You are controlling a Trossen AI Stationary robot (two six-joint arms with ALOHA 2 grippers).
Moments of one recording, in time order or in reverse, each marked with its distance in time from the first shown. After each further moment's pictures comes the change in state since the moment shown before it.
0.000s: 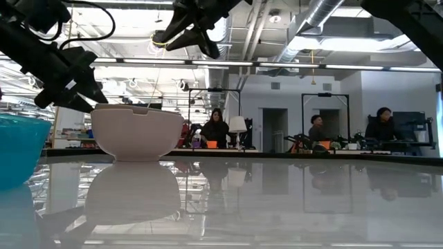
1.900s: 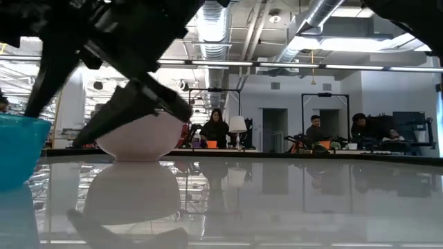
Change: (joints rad) left arm -0.008 -0.003 0.000 0.579 0.804 0.092; right arm 0.489 0.348 -0.022 0.225 0.354 0.499
